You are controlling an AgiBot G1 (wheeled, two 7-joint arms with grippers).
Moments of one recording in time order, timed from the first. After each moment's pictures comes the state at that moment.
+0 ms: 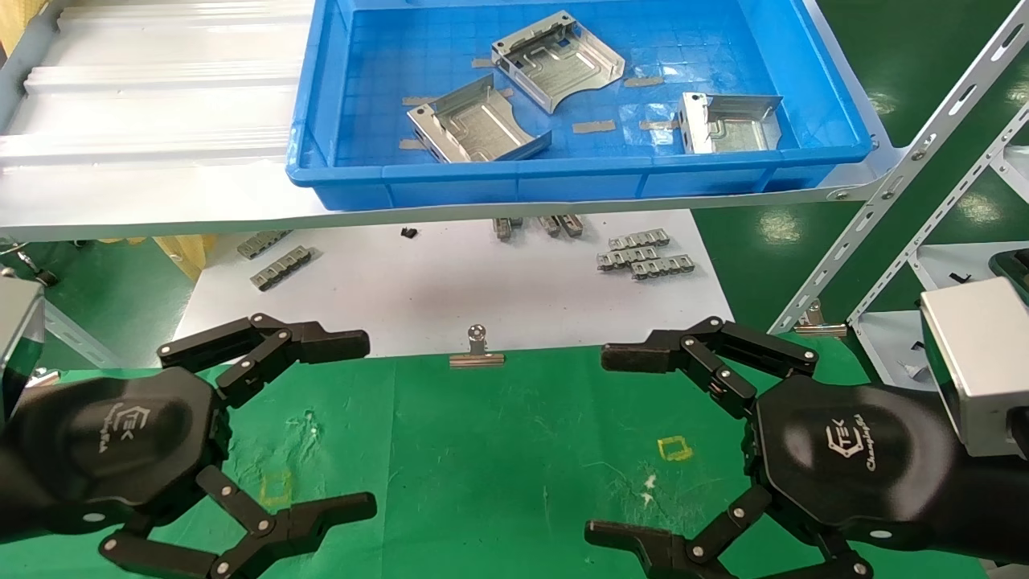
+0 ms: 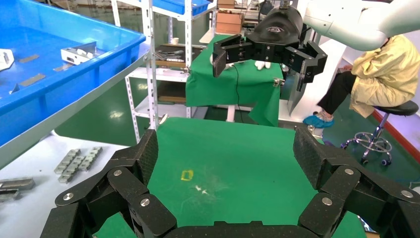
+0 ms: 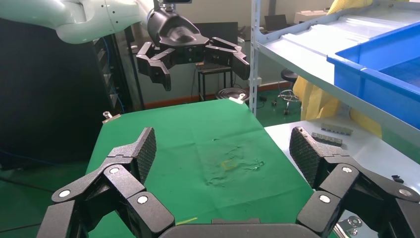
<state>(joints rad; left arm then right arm) -1.10 0.57 0.38 -1.25 0.65 1.45 -0.13 1.08 -0.61 -0.28 1.28 -0.73 -1.49 0.19</state>
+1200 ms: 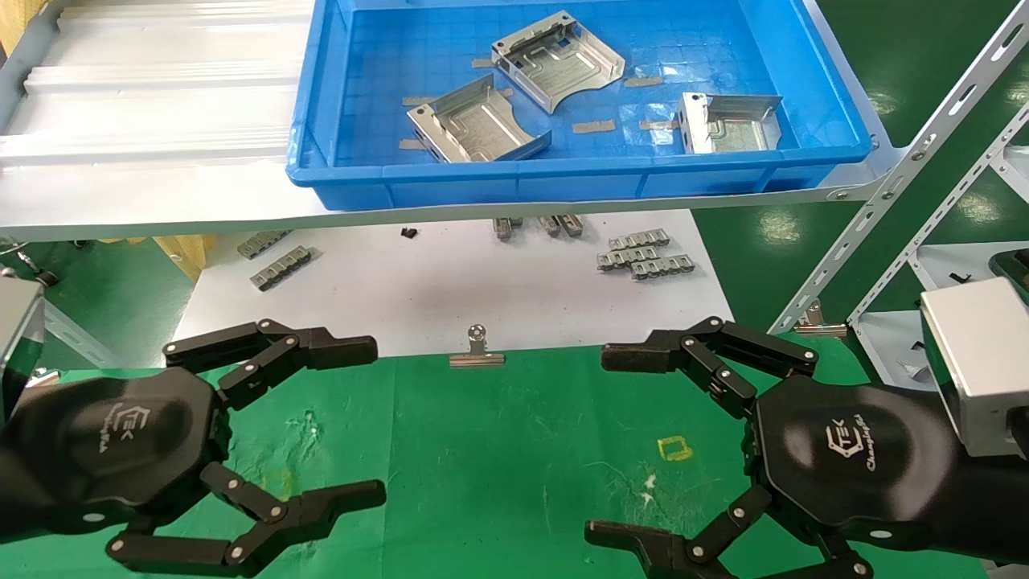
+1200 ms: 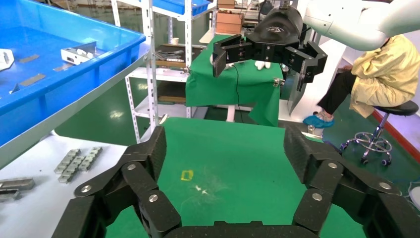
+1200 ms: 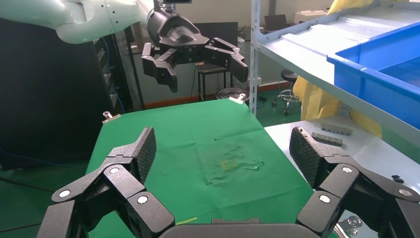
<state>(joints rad) -1.10 0.57 0.38 -1.25 0.65 1.45 -0.13 1.08 -0.61 -0.28 1.28 -0.73 -1.49 0.19</state>
